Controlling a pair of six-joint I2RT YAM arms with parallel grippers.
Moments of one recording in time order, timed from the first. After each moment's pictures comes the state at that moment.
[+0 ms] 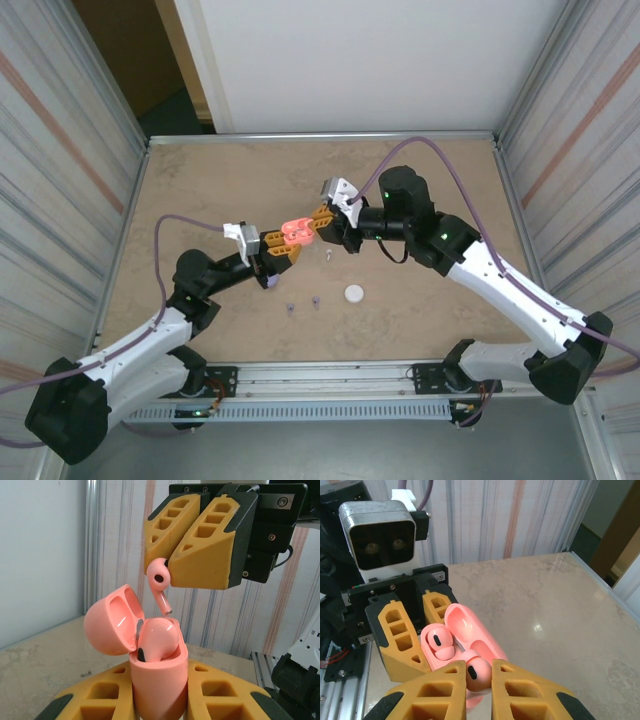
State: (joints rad) left arm -0.57 0.91 0.37 0.79 0.61 -0.23; right arm 0.78 1.21 1.25 -0.39 -0.46 -0.25
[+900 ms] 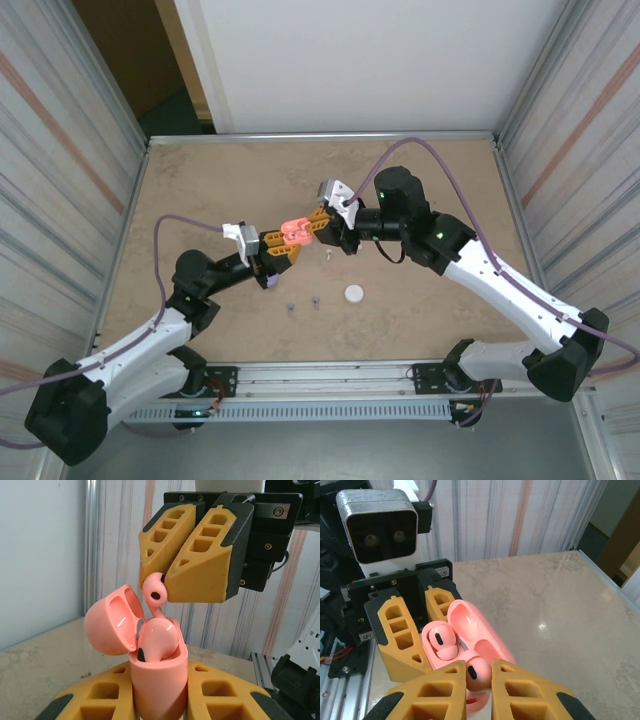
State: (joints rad) left arm -0.57 0.90 0.37 0.79 0.61 -0.23; right arm 0.79 1.23 1.25 -0.39 -0.47 -0.26
